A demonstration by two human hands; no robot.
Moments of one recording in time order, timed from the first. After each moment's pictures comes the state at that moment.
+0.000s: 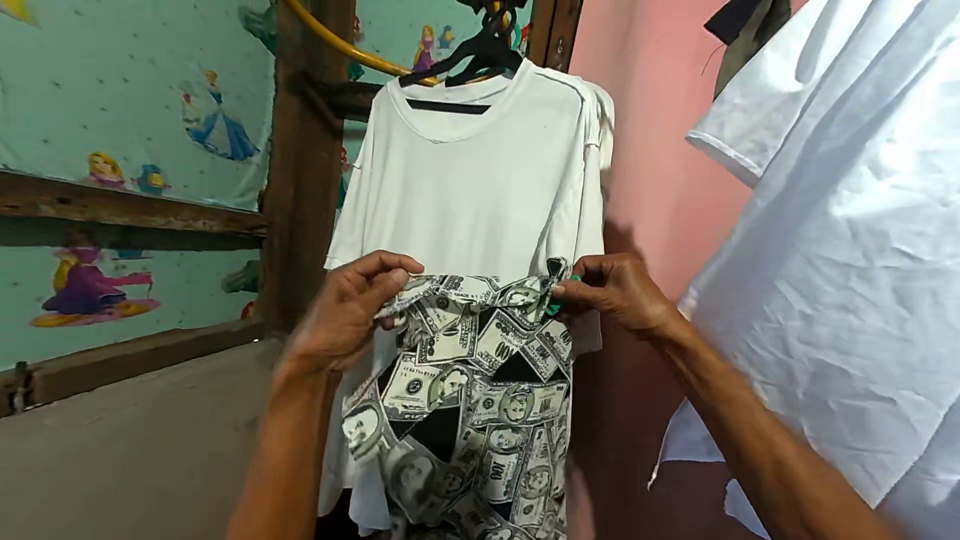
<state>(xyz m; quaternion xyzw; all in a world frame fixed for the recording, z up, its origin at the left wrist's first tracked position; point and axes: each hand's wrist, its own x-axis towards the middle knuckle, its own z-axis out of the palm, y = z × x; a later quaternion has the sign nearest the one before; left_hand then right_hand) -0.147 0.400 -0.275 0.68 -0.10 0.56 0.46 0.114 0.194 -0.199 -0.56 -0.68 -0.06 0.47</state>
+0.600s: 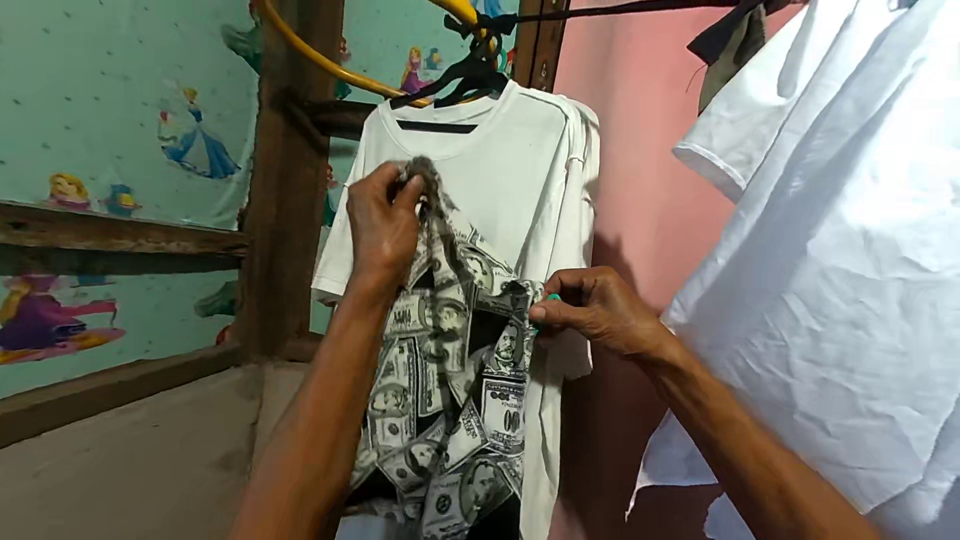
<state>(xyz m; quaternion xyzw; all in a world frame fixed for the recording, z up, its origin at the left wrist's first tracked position) -0.096 0.410 -0.161 0.63 -0.01 0.75 0.21 0.074 0.195 -0.196 -0.51 -0.72 -0.06 0.47</state>
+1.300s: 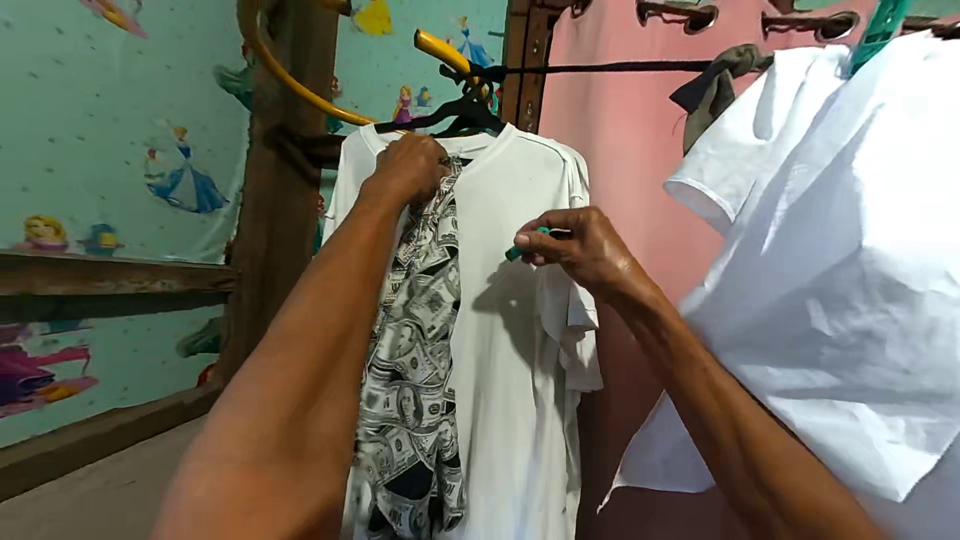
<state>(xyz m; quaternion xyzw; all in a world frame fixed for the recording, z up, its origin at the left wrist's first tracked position) -0.090 0.452 -0.018 0.84 0.14 0.50 -0.13 0.045 0.214 -0.126 -0.54 -0.68 -0.25 0.43</state>
